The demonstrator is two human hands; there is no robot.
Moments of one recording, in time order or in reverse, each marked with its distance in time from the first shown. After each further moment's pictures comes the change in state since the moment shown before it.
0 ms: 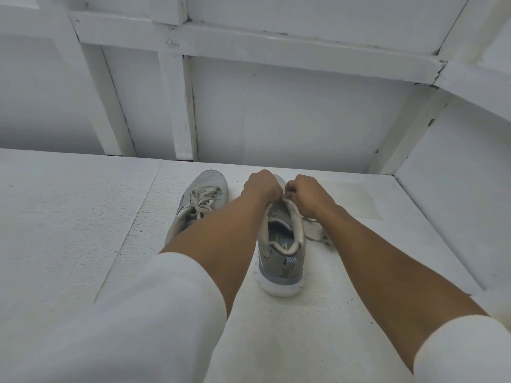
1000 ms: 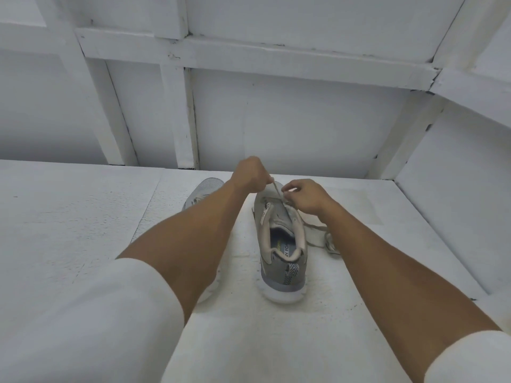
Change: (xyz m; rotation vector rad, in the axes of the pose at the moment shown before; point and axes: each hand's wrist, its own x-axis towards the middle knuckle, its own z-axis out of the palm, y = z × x) left_hand 0.000 -0.014 -0.050 -0.131 0.077 0.172; right_hand 0.005 -0.003 -0.006 0.480 -0.036 0.175
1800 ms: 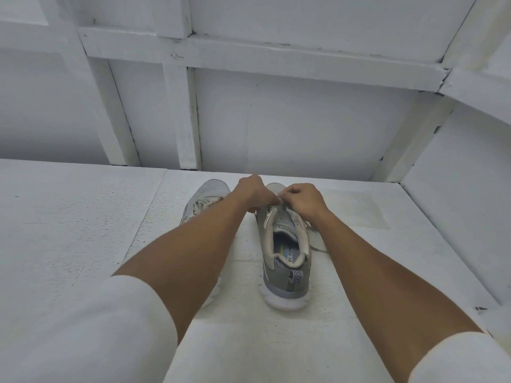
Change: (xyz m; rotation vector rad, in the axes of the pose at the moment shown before) left_hand -0.013 -0.008 0.013 -0.030 -0.171 -0.169; right_hand 0.004 -0.001 0.021 0.205 0.102 0.019
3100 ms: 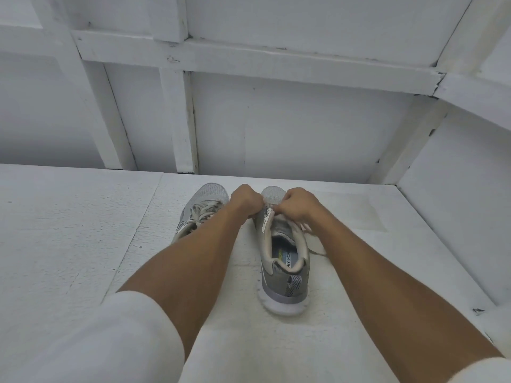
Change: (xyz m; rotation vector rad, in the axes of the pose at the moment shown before) left_hand 0.034 -0.029 0.028 -0.351 0.065 -0.050; right_hand -0.013 -0.028 -0.003 -0.363 -0.151 0.108
